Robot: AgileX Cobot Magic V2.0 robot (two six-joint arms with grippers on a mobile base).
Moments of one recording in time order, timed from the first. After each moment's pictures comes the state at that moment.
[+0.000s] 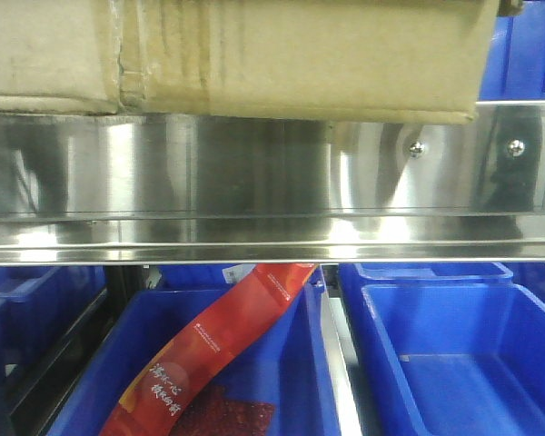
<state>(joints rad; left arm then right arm) -0.37 1.28 -1.64 0.24 1.15 -0.29 0.63 1.30 -1.60 -0.08 1.02 0.26</state>
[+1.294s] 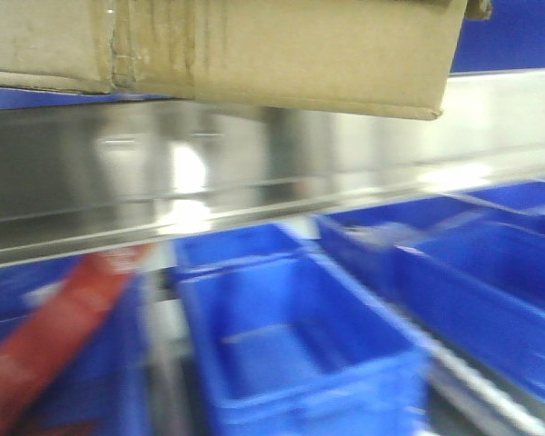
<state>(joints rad) -0.37 1.28 -1.64 0.26 1.06 -0.29 0.63 1.30 -1.60 -0.09 1.00 0.26</state>
